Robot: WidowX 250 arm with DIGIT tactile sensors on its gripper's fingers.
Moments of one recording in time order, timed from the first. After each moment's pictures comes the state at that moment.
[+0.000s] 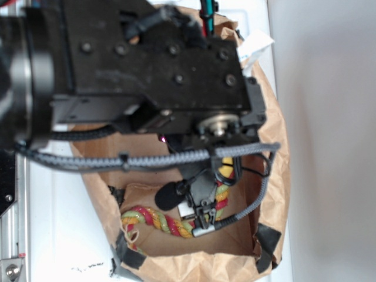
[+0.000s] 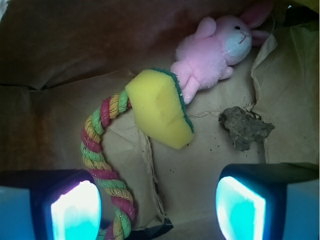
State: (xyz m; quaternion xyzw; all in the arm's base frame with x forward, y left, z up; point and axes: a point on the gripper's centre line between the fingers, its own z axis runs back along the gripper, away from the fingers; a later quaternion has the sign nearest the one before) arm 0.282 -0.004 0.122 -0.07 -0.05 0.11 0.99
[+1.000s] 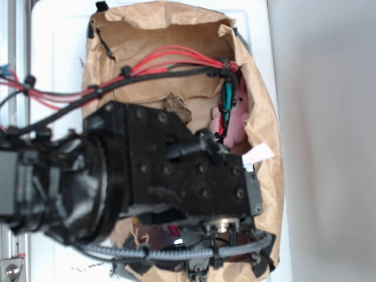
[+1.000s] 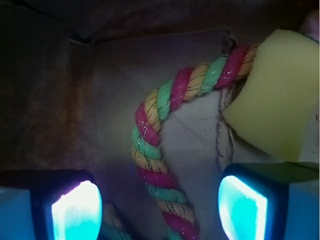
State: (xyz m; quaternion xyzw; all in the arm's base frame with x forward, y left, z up) arm 0.285 -0.064 0.081 -0.11 -0.04 0.02 0.99
